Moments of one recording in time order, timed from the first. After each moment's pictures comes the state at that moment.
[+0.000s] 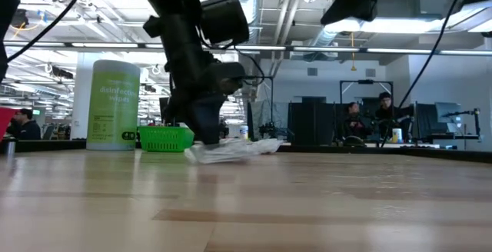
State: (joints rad) left arm 0.02 1.85 1.10 -0.44 0.00 -0.63; right arm 0.20 1.35 1.19 -0.68 0.13 0.68
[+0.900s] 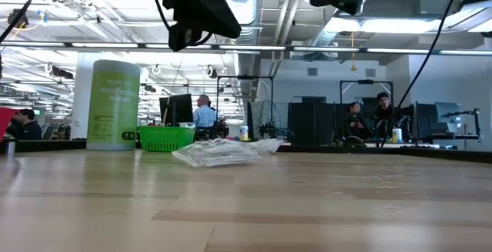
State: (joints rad) left arm -0.18 1.50 1.05 -0.24 -0.10 -0.63; right arm 0.23 1.38 1.19 -0.56 -0.01 0.50
